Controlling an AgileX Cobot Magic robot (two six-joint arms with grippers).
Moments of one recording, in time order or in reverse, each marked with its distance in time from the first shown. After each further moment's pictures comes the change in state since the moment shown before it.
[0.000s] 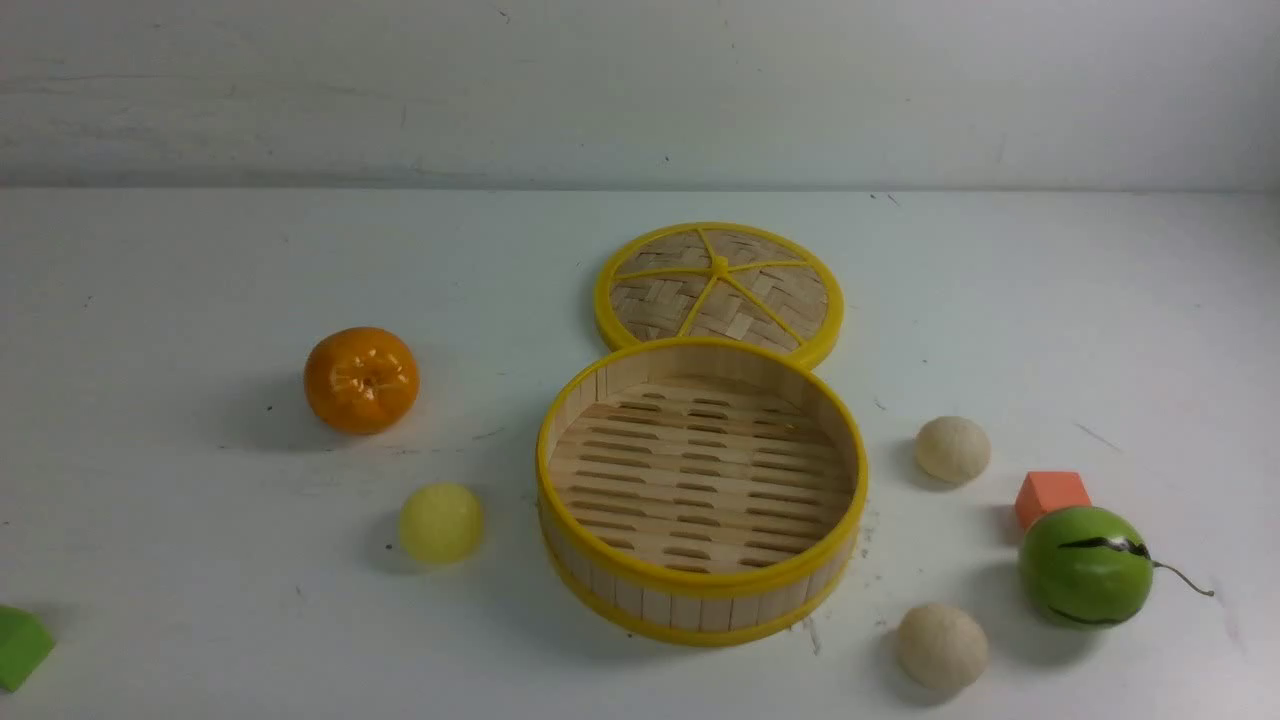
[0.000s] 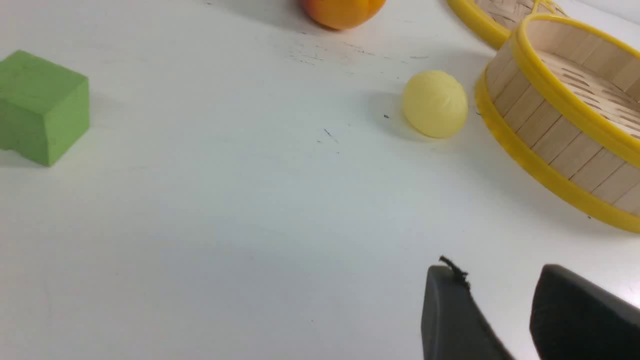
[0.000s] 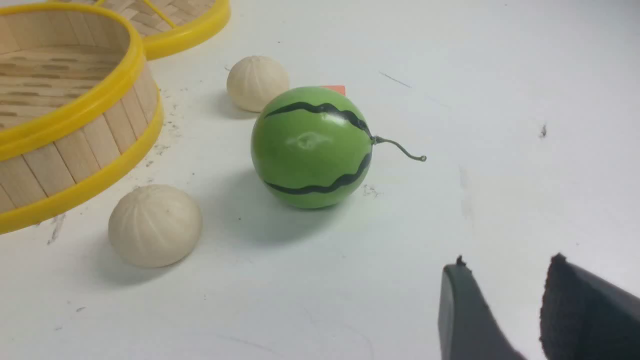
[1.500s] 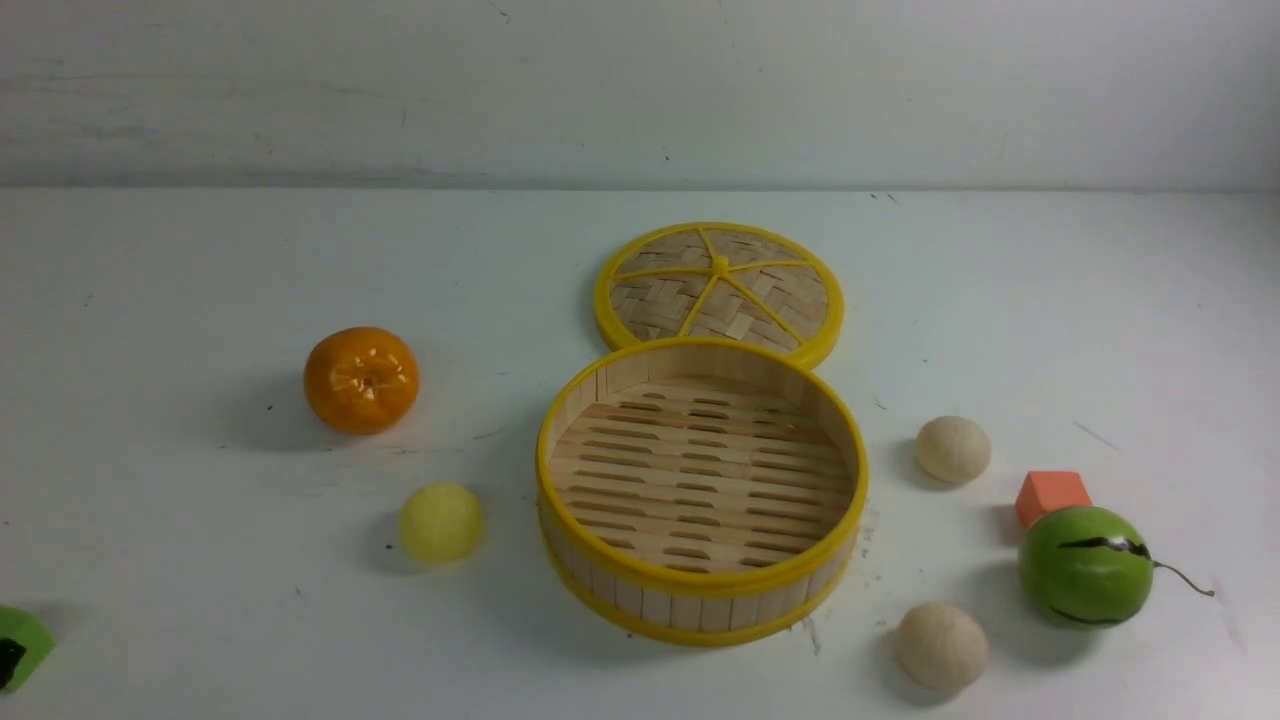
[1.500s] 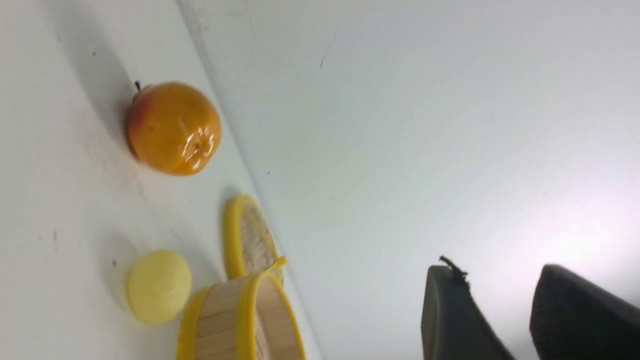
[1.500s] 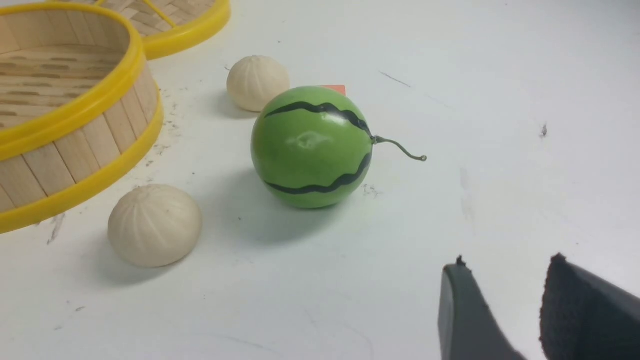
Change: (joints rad) right arm 0.006 0.000 0.000 0.000 0.000 0.000; left arm 0.000 0.000 0.000 -0.720 -0.508 -0.201
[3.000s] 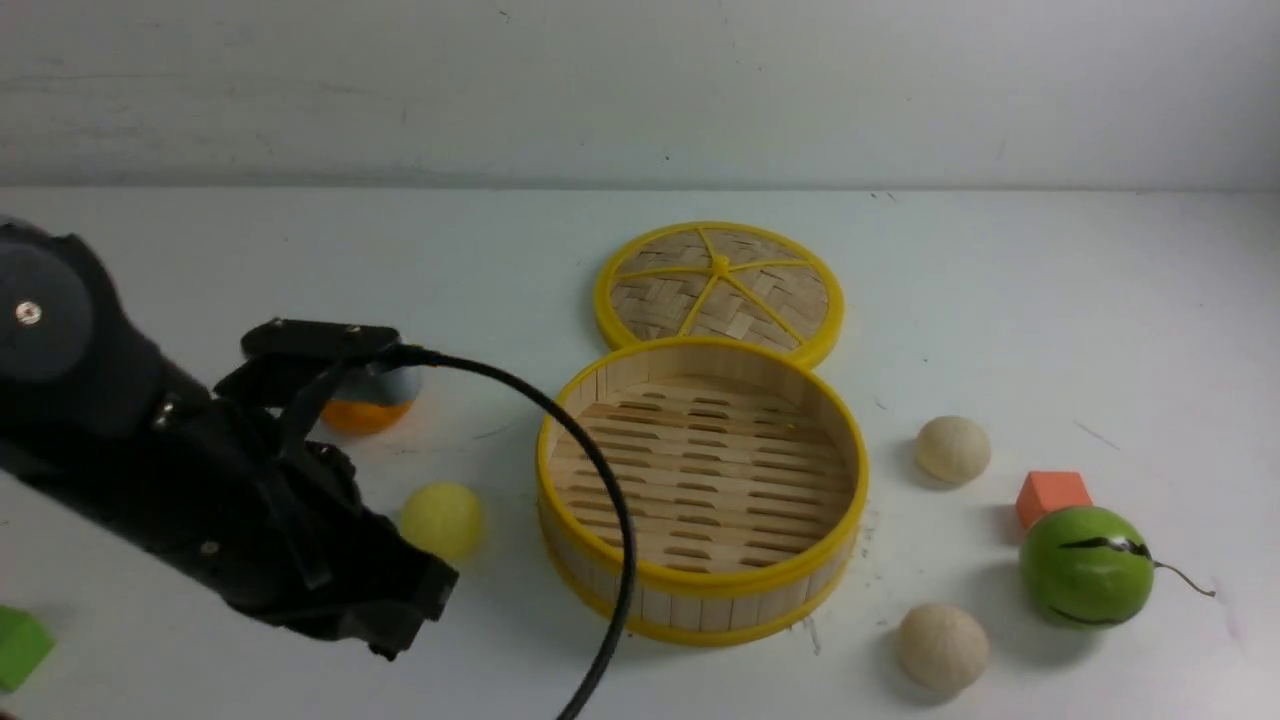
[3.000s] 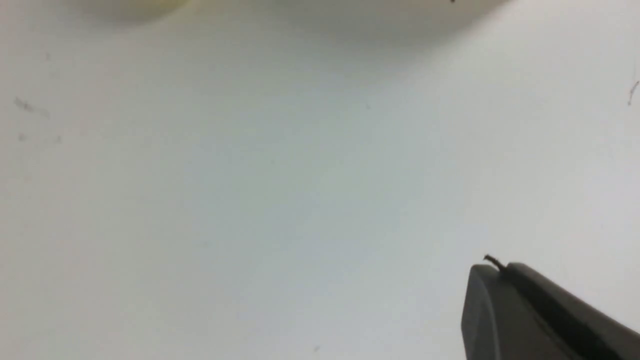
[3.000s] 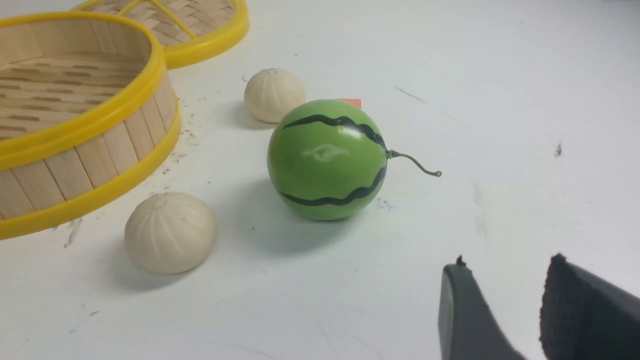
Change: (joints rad) right arm 0.035 0.000 0.004 -0.008 -0.038 0.000; left arm -0.215 1.391 -1.029 0.578 1.044 0.565
